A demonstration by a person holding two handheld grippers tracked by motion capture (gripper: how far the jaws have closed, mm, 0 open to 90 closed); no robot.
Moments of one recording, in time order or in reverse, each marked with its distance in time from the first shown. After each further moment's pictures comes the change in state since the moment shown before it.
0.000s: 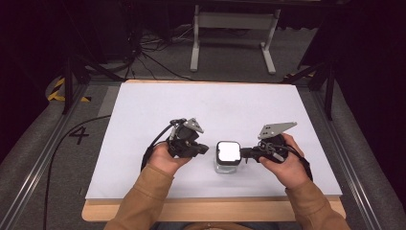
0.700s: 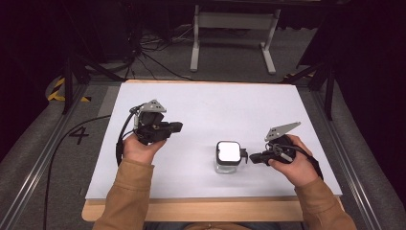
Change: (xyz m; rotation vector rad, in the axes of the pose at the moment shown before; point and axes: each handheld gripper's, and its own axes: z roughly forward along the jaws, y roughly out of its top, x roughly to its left) left arm 0.036 -0.022 -0.063 -0.231 0.149 -0.145; right arm -0.017 -0.018 -0.003 0.154 0.028 0.040
